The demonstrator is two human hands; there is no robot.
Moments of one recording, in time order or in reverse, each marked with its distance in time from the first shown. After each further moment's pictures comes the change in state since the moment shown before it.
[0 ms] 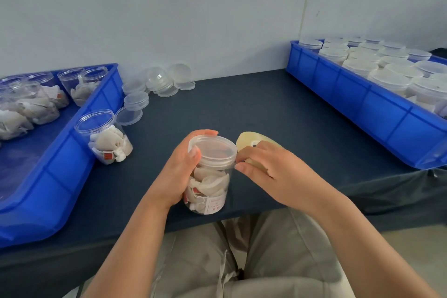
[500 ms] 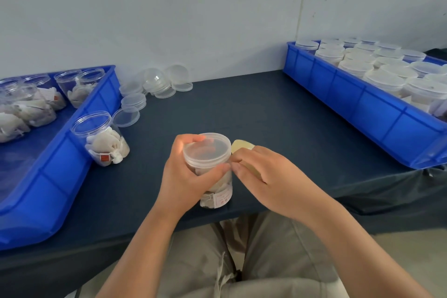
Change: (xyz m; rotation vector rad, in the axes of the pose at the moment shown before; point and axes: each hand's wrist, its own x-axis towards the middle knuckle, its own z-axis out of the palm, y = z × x) left_hand -0.015 0.015 0.028 0.212 0.283 0.098; right_hand -0.006 -0.011 0.006 0.037 0.037 0.022
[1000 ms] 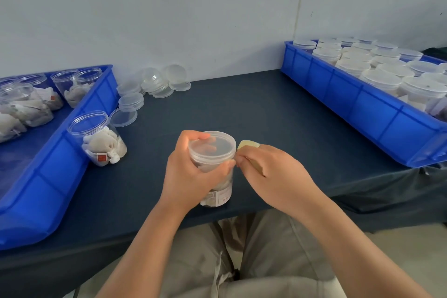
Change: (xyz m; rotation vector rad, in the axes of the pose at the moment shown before) left_hand 0.003 0.015 0.011 0.046 0.045 0.012; right_hand 0.001 0.007 0.001 -0.085 0.094 0.072
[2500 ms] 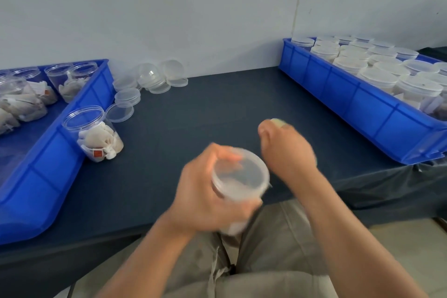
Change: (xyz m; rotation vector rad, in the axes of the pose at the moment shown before) left_hand -0.028 0.009 0.017 -0.132 -0.164 0.239; right_hand 0.037 0.023 -0.005 -0.272 0.106 0.288
